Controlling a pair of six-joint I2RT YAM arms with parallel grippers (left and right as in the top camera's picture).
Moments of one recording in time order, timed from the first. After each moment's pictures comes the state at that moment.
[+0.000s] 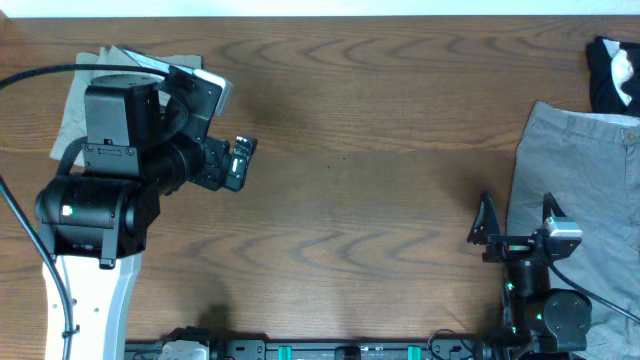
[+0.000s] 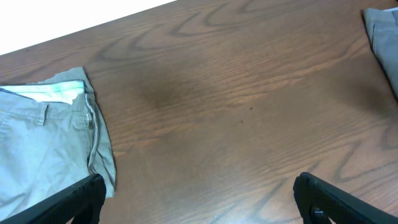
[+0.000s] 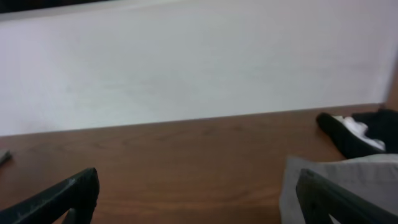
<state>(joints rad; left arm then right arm) -0.12 1.20 1.53 -1.13 0.25 0.19 0.05 0.02 0.17 -0.11 0.04 0.15</state>
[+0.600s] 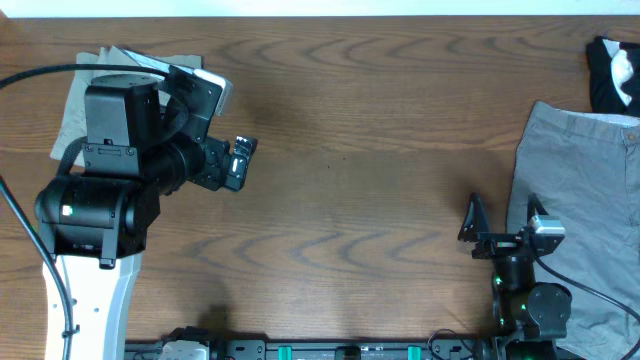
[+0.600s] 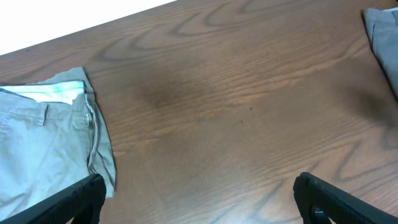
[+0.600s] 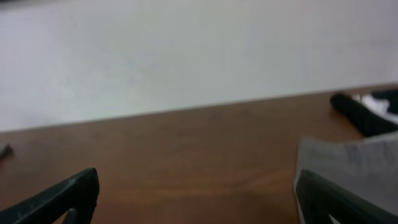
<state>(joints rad) -0.12 1.20 1.53 -1.13 0.25 0.19 0.04 0.01 0.01 0.01 0.02 0.19</state>
